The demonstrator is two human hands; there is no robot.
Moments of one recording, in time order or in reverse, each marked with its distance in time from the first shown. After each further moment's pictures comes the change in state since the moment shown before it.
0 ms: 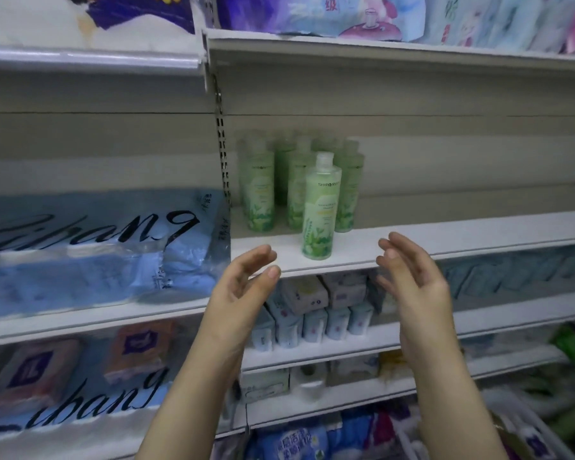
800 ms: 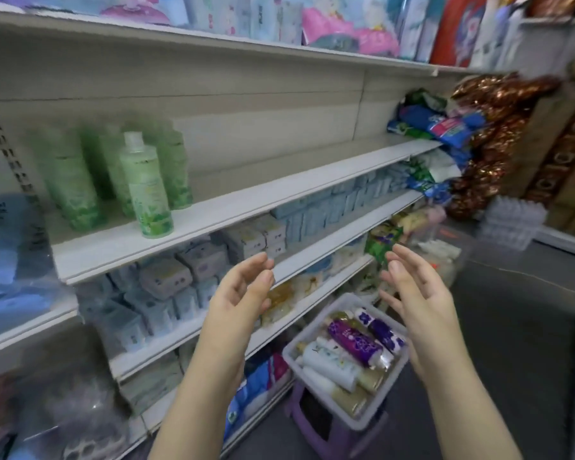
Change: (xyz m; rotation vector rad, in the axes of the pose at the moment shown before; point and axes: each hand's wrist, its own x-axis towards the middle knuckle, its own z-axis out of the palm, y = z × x) left_hand -0.103 -0.018 0.121 -0.164 -0.453 -0.138; right_hand -0.148 -0.058 -0.175 -0.157 0.480 0.027
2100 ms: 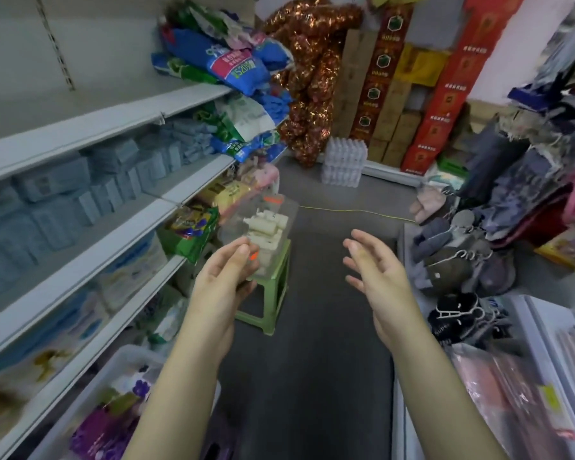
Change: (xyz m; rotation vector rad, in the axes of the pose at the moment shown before) left_hand 0.211 -0.243 0.561 -0.162 -0.318 -0.409; right_hand 0.367 0.071 -0.442 -0.138 0.373 0.151
